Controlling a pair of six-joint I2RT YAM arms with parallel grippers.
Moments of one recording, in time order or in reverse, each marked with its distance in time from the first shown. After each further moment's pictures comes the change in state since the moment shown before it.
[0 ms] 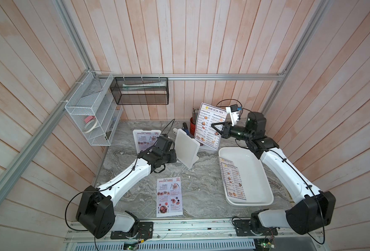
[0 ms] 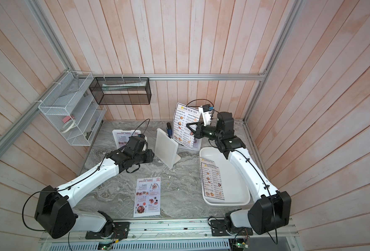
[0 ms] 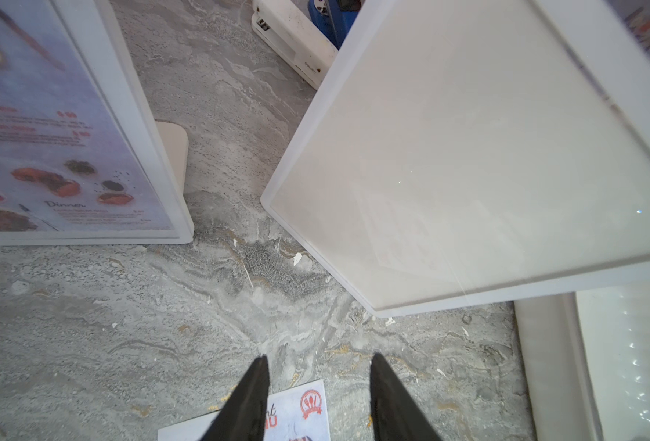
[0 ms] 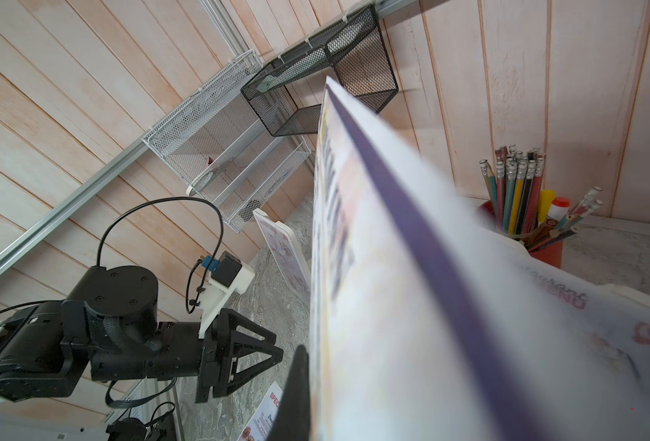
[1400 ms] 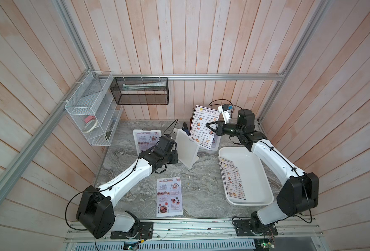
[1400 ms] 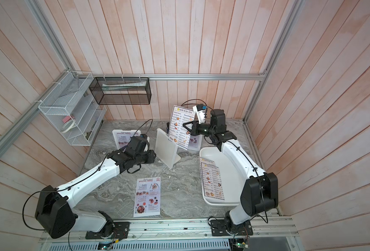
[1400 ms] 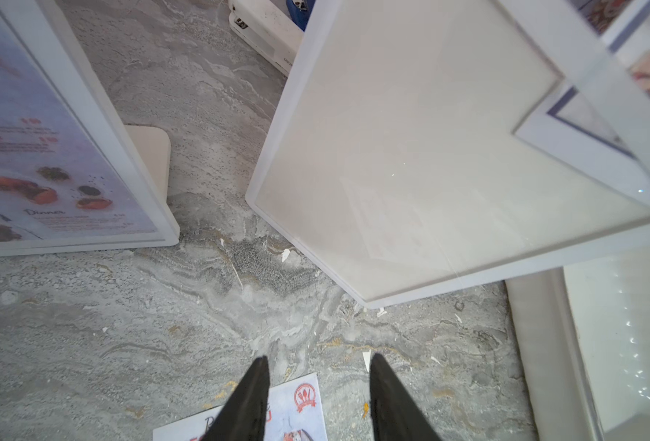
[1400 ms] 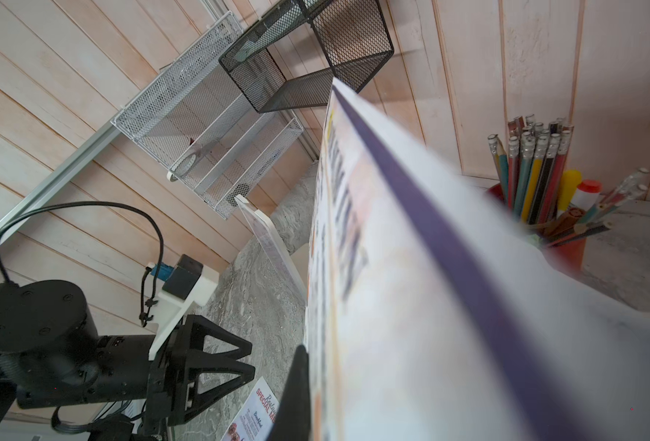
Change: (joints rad) left arm -0.027 0.001 0.021 -0.021 0.001 0.031; right arm 0.008 0.211 0.103 0.016 -0.049 -0.045
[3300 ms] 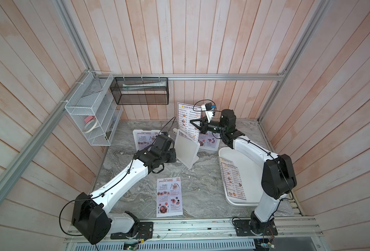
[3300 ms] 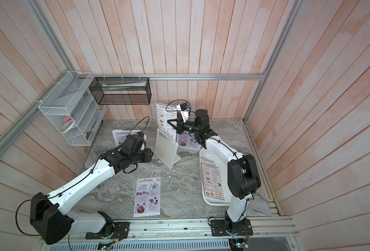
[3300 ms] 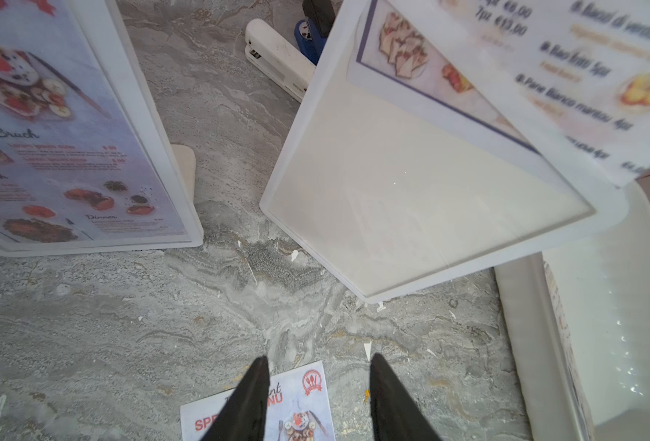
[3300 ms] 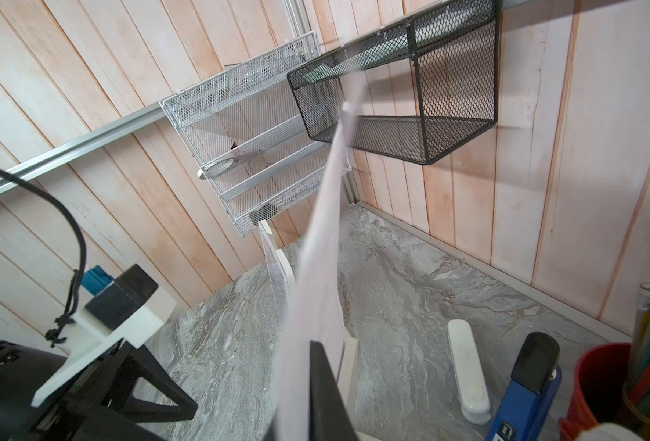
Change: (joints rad) left arm 0.000 -0.061 0.044 -0.084 -0.030 0.011; right arm 0.126 0.230 0.024 0.437 -0.032 -0.041
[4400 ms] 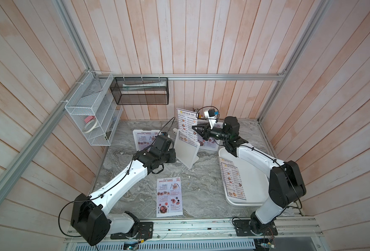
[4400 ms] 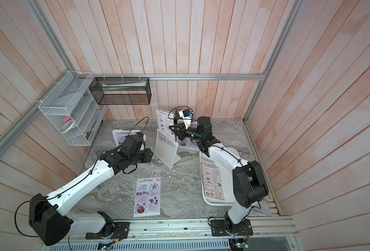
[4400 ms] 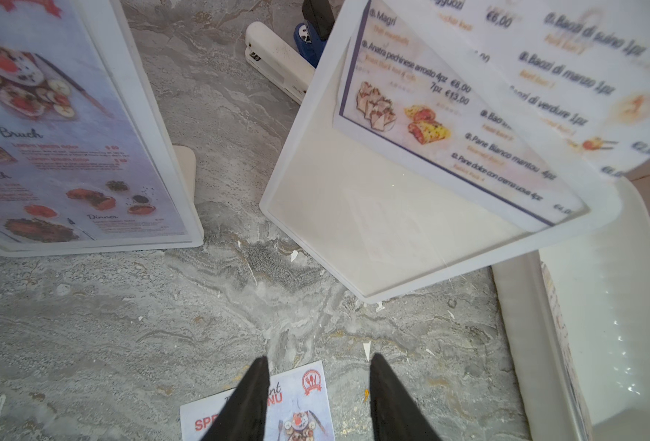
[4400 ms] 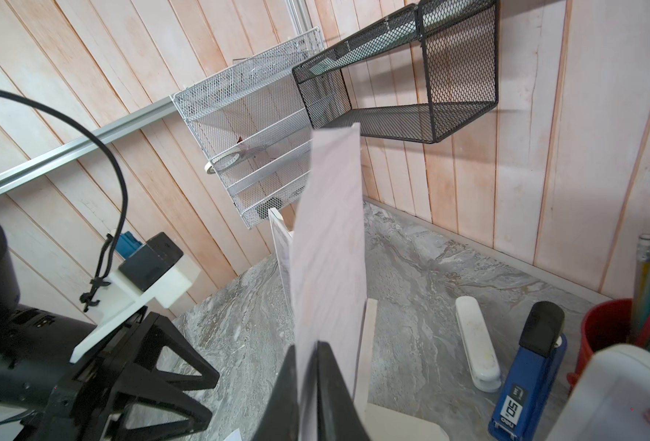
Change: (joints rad) left arm 0.000 -0.013 -0.011 0.008 0.000 -0.001; right arm 0.012 -0.127 -0.172 0.071 0.045 0.016
